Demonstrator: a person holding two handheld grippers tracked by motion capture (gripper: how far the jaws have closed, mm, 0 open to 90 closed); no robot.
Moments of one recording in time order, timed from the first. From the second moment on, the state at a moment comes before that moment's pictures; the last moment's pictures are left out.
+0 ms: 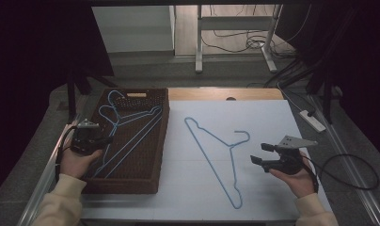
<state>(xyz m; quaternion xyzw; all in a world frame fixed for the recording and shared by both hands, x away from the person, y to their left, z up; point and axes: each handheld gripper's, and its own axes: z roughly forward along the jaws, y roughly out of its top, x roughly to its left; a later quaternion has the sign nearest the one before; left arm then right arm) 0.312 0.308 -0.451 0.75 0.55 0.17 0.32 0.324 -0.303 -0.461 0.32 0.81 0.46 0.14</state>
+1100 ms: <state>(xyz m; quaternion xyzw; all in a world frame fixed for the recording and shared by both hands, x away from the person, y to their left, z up) 0.260 0.223 -0.415 0.77 0.41 0.16 0.47 0.323 -0.303 -0.462 0.32 0.81 0.46 0.15</state>
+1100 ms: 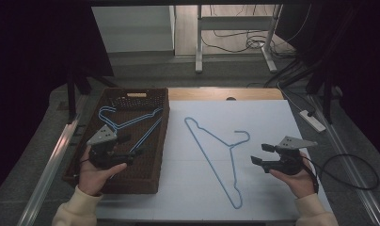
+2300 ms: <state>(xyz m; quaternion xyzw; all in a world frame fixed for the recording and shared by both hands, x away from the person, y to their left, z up) 0.251 0.202 -0.428 0.78 0.39 0.16 0.46 0.346 -0.286 -0.466 0.35 0.83 0.43 0.13</state>
